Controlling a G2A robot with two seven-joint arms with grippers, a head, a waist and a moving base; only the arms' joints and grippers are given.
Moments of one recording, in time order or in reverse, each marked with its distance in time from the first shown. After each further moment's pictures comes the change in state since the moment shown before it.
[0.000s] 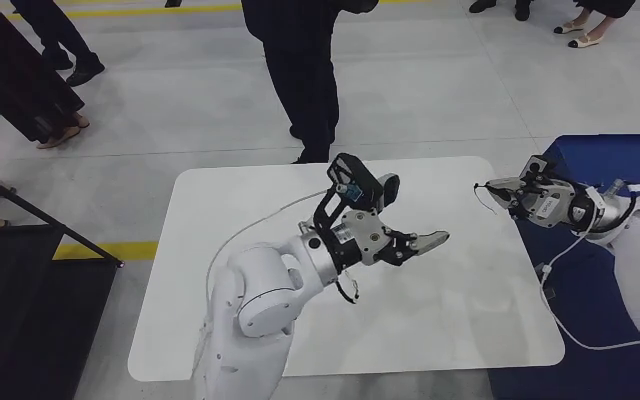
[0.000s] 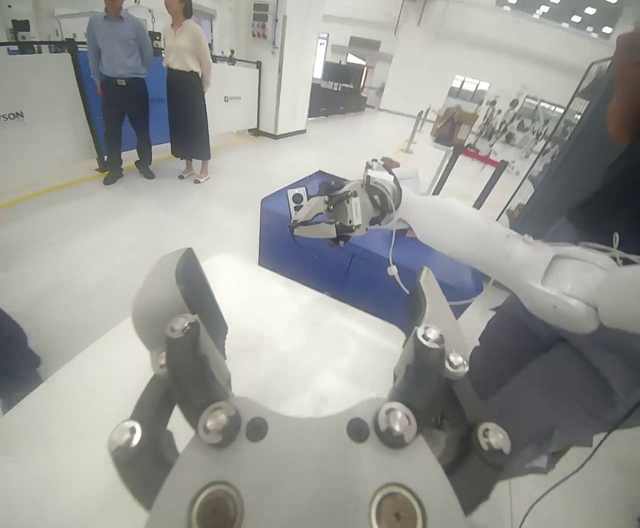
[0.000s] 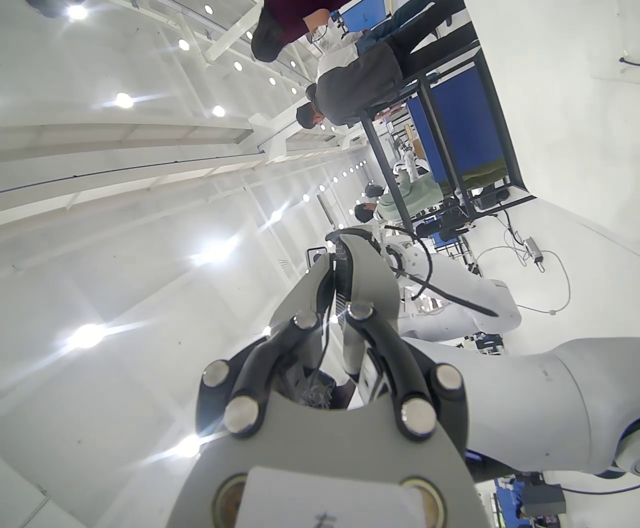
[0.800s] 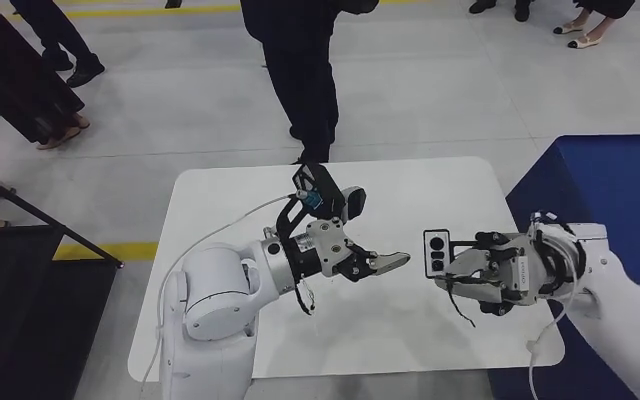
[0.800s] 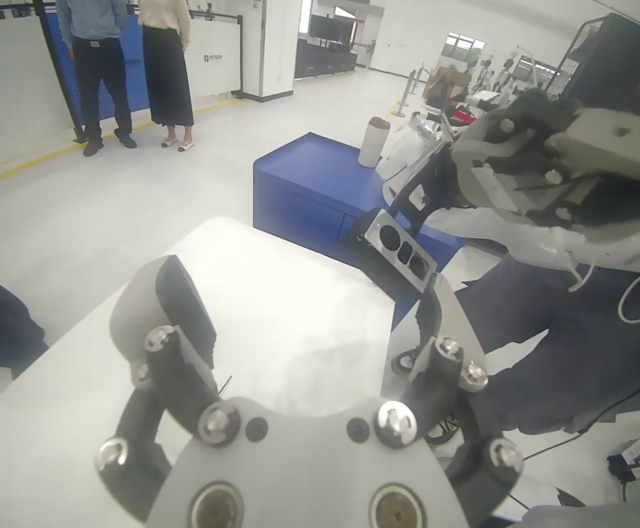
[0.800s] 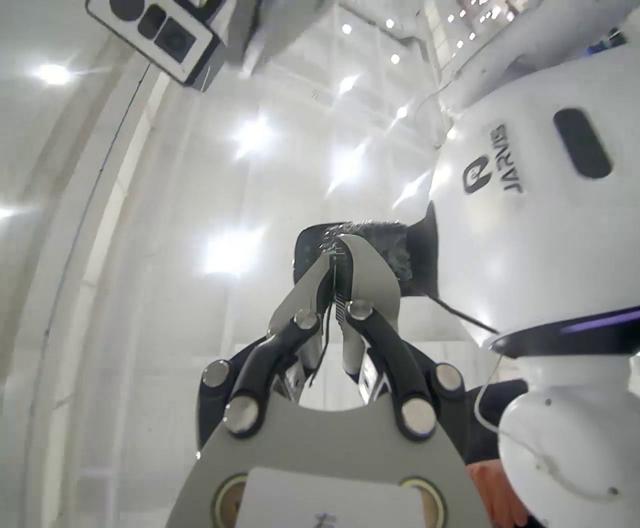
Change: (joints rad) left arm 0.012 0.027 -0.103 -0.052 -0.183 -0.045 -0.198; right arm -0.094 0.078 -0.231 -0.606 1.030 0.390 -0.390
